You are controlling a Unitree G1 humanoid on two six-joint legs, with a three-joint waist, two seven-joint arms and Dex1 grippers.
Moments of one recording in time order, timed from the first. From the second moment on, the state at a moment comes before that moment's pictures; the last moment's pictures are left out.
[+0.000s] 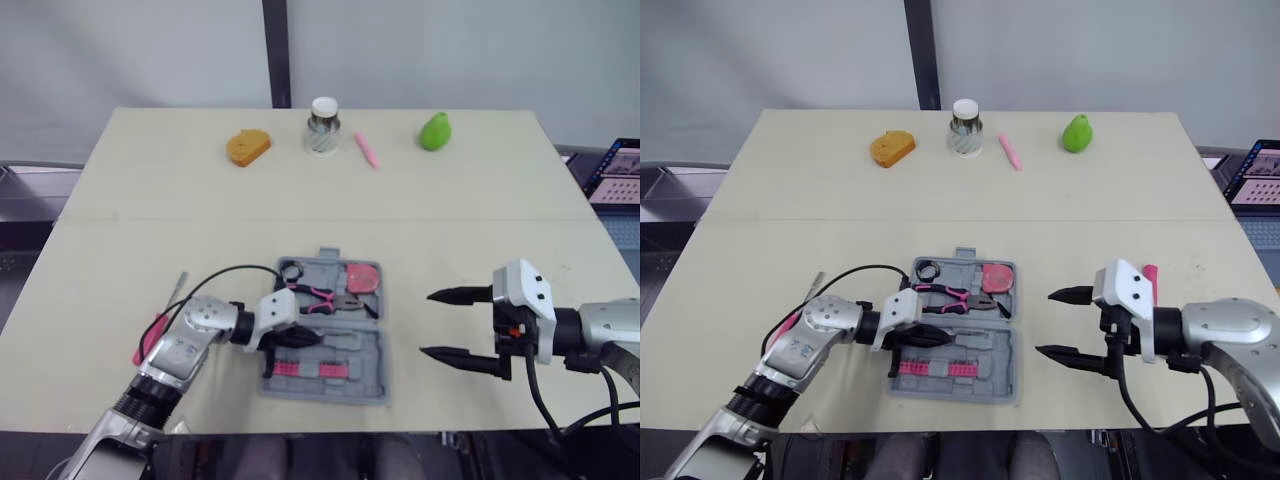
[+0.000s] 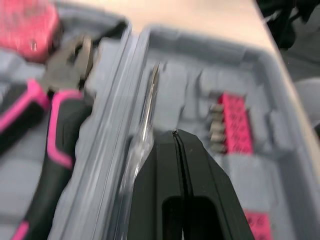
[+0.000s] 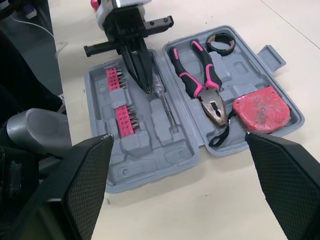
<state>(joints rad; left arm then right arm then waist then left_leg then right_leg) -0.36 0.53 -0.29 0.01 -0.17 0.26 -1.11 0.00 -1.00 -0.24 -0.58 0.67 0.63 1.06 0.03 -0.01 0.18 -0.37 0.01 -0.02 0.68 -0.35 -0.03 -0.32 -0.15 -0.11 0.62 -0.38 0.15</state>
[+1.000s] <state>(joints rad) -0.40 0.53 -0.33 0.13 -0.04 0.12 -1.05 0.00 -1.00 -0.24 -0.58 0.67 0.63 1.05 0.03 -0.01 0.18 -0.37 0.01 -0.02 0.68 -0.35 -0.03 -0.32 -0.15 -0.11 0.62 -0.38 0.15</state>
